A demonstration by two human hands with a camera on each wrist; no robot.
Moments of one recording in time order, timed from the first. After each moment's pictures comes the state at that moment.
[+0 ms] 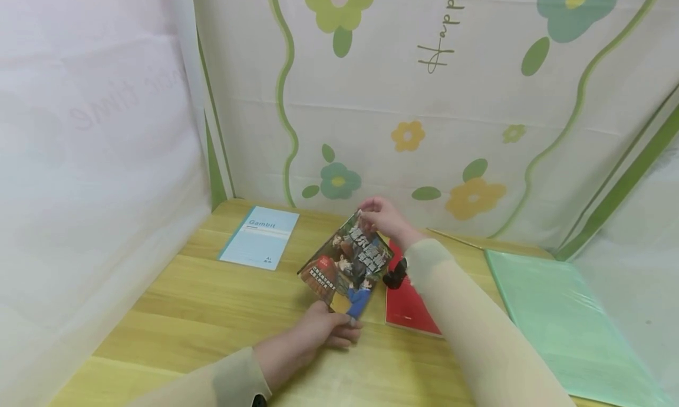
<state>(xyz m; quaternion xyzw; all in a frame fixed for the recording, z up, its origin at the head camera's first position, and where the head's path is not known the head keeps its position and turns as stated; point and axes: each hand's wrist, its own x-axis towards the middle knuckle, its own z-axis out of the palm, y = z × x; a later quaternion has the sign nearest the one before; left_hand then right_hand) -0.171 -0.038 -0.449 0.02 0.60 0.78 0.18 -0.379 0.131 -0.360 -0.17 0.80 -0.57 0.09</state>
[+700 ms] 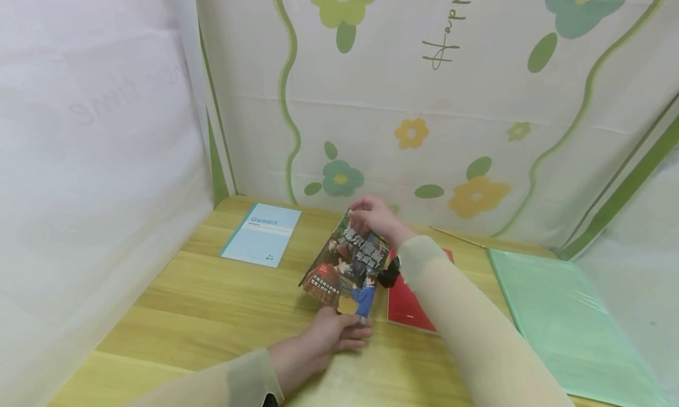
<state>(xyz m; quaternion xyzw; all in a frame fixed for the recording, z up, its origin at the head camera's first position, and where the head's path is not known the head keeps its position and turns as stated) -0.166 -0.018 -0.457 -0.04 0.55 0.81 0.19 -0.378 0.111 -0.362 -0.18 0.80 -0.56 0.12</state>
